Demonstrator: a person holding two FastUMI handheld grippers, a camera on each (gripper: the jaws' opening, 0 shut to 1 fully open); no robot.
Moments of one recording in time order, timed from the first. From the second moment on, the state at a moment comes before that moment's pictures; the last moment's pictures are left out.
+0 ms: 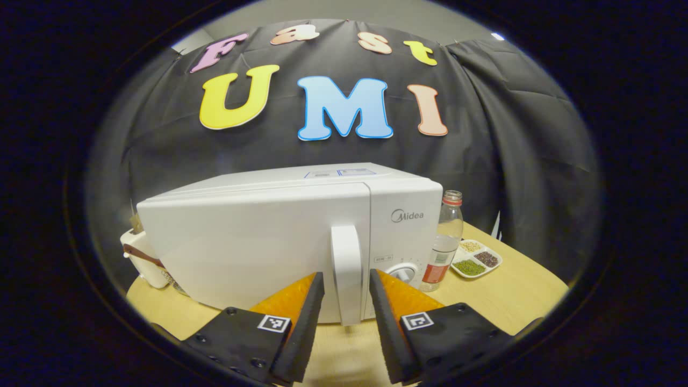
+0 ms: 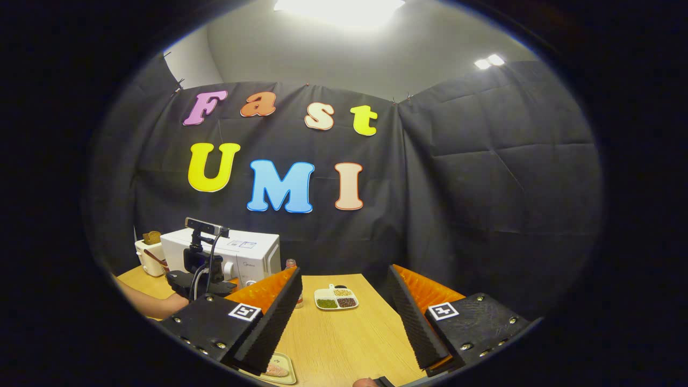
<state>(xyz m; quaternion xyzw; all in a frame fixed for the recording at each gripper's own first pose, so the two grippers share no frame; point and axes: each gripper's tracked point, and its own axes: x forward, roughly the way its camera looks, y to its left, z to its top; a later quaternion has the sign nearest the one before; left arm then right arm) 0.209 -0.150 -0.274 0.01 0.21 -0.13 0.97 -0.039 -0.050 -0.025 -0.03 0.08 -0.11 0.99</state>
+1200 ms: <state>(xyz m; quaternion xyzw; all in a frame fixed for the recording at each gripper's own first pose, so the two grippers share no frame) 0.106 -0.102 -0.258 -0.03 0.24 -0.13 0.96 0.003 0.005 -0.049 -0.01 0.08 0.06 0.99</state>
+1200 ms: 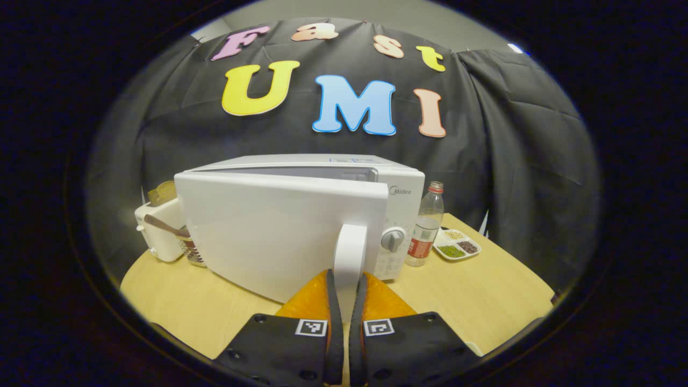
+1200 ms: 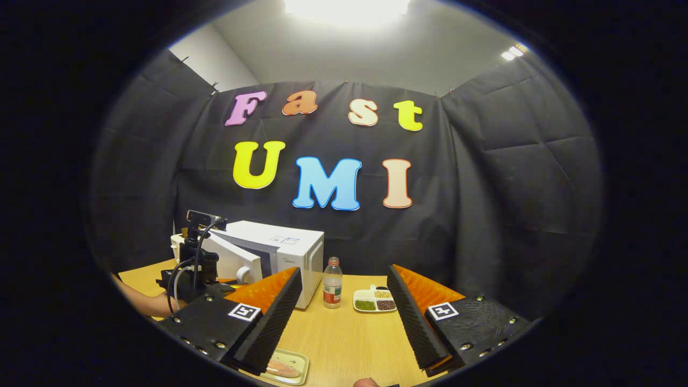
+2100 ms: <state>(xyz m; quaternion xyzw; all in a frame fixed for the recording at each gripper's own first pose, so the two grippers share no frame) 0.001 0.010 -0.255 -0.07 0.27 -0.02 0.96 0.033 0.181 -0.043 -0.04 0.05 0.31 0.95</state>
